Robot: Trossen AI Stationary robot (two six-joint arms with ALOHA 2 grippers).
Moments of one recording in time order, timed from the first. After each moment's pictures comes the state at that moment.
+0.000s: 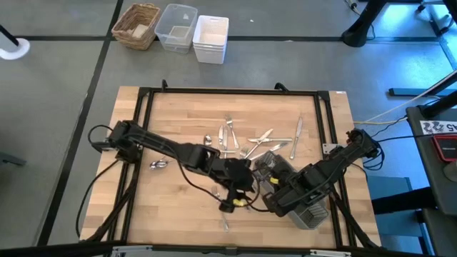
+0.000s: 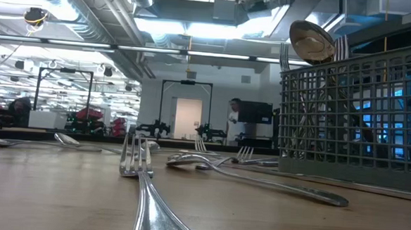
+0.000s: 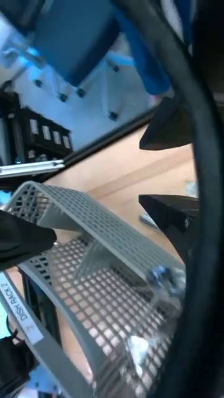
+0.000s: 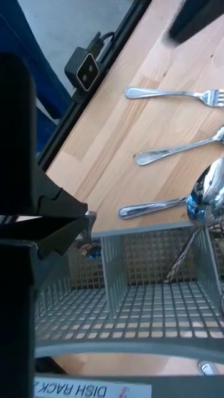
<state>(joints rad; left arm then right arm) -0.30 1.90 1.77 -0.50 0.07 -0.05 0.60 1.80 1.96 -1.57 0.09 1.61</state>
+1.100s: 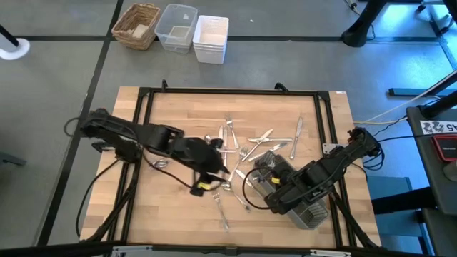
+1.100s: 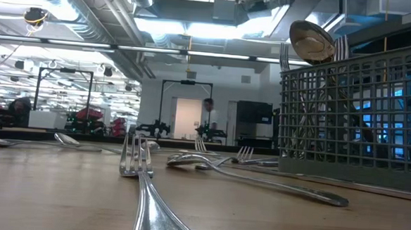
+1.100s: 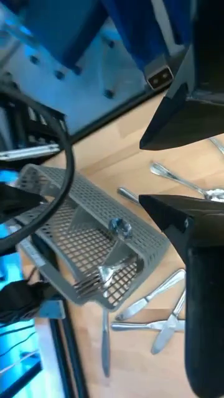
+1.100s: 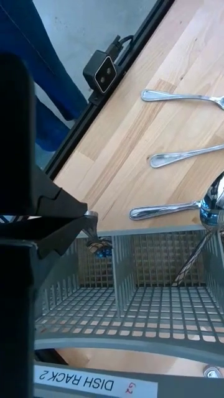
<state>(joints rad) -0.30 1.53 1.58 -0.66 -0.03 0.01 0.60 1.78 1.96 -1.57 0.04 1.56</state>
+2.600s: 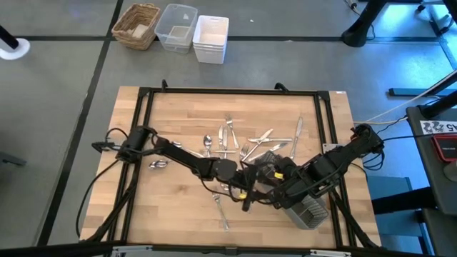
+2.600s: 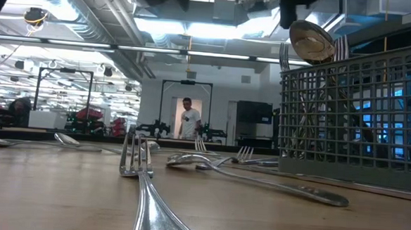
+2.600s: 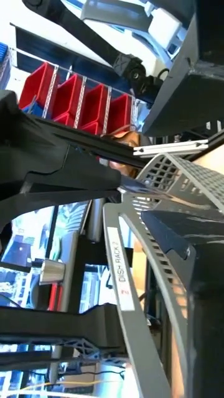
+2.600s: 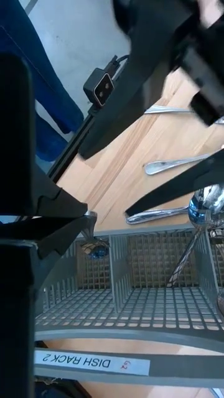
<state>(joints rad) -0.27 2.08 1.38 0.74 0.00 -0.20 0.58 1.73 1.96 -1.57 0.05 1.56</state>
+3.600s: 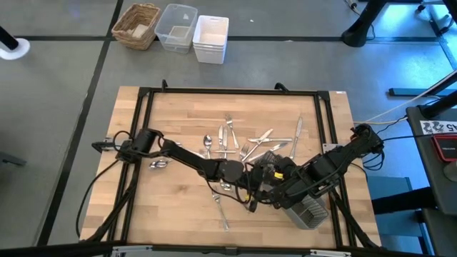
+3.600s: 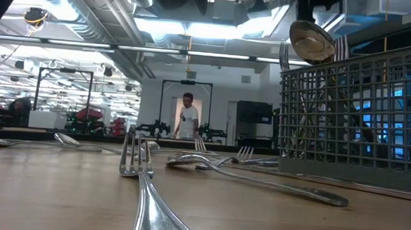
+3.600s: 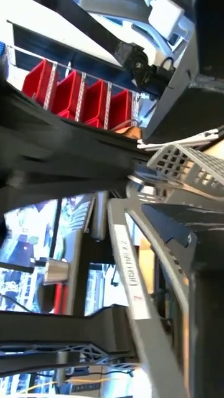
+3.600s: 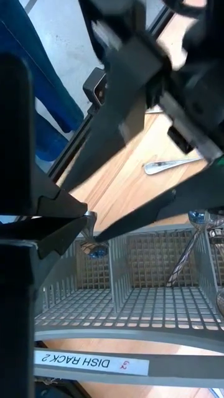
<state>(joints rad) -0.25 2.17 1.49 0.73 0.00 -0.18 0.58 1.74 1.96 -1.57 0.05 1.56</state>
